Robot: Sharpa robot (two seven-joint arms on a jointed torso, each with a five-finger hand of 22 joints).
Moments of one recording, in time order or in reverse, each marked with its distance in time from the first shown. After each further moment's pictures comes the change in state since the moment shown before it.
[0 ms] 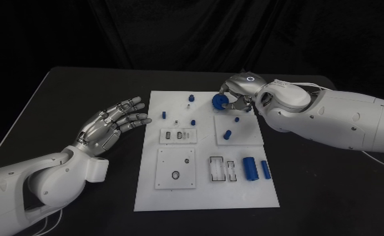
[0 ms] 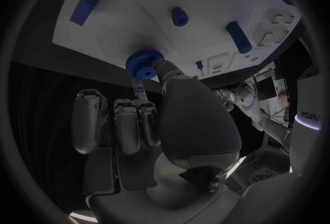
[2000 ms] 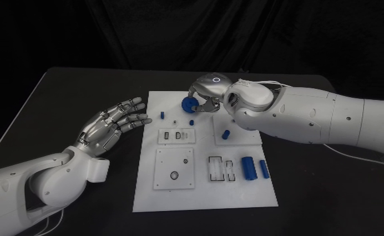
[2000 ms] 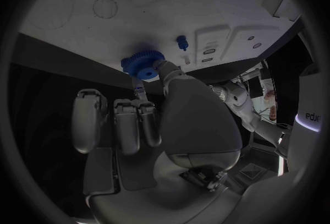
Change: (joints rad) left arm 0.000 0.025 0.000 -0.016 0.000 0.003 0.000; left_hand 0.000 0.000 0.003 -0.003 0.000 0.000 0.000 0.000 0.000 0.000 0.000 0.006 0.000 0.000 0.000 0.004 -0.001 0.000 -0.004 0.004 0.000 0.000; right arm 0.001 0.195 0.004 -0.066 0.000 0.008 0.023; right_hand -0.024 -0.015 0.022 0.009 -0.025 -0.006 -0.006 0.002 0.000 0.000 0.015 0.000 0.000 0.000 0.007 0.000 0.000 0.000 0.000 0.007 0.000 0.000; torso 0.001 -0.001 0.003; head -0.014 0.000
